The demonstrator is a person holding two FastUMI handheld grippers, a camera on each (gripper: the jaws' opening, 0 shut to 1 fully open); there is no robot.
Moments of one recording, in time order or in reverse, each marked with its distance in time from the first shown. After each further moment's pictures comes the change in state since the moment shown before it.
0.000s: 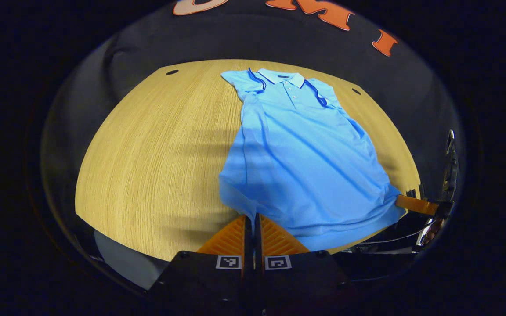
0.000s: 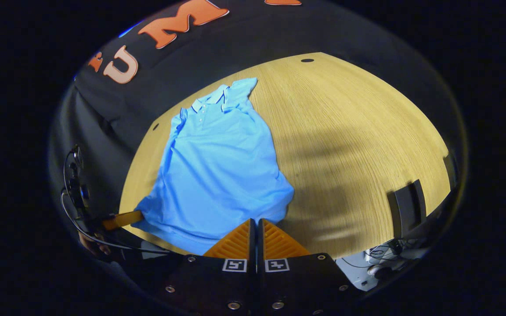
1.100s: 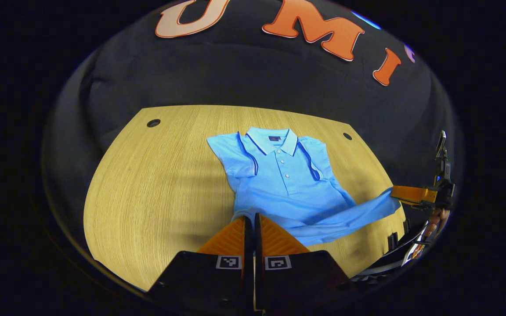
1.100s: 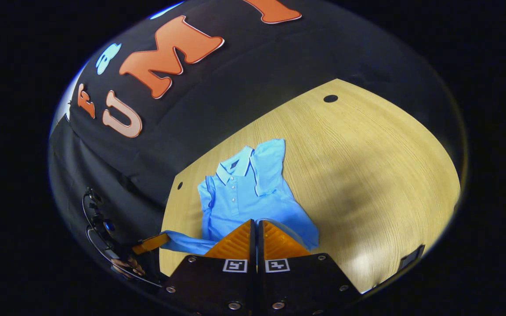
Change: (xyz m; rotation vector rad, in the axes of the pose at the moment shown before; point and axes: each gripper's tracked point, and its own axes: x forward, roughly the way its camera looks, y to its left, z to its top) left arm 0.013 0.012 0.195 0.045 -0.192 -0.091; right arm 0.023 0.069 0.197 0.095 -0.184 0.127
